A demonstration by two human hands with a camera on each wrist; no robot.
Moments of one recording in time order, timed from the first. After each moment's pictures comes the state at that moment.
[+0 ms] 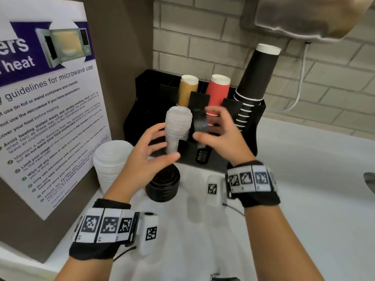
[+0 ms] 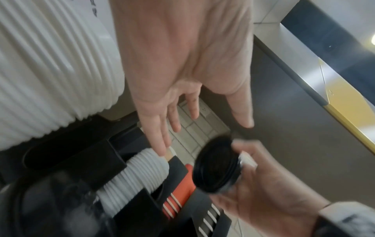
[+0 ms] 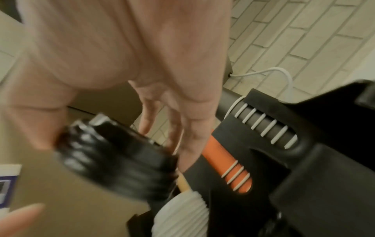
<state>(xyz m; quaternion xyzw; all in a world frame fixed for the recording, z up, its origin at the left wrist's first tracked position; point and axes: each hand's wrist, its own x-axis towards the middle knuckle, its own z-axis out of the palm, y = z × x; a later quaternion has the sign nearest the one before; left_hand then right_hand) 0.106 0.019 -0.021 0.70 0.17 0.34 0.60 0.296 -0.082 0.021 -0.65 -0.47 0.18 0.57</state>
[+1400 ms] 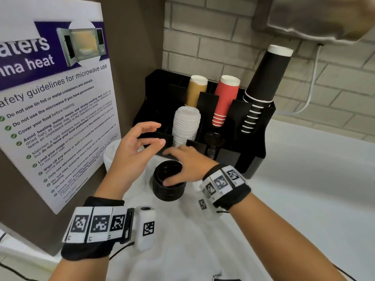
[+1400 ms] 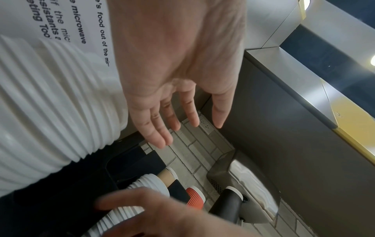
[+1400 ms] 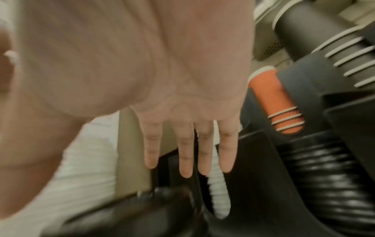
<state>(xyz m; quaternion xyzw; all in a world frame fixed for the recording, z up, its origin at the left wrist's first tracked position) 0.083 0.024 0.001 0.68 0.25 0.40 0.56 0.253 -0.030 -0.023 -0.75 -0.63 0.20 0.06</state>
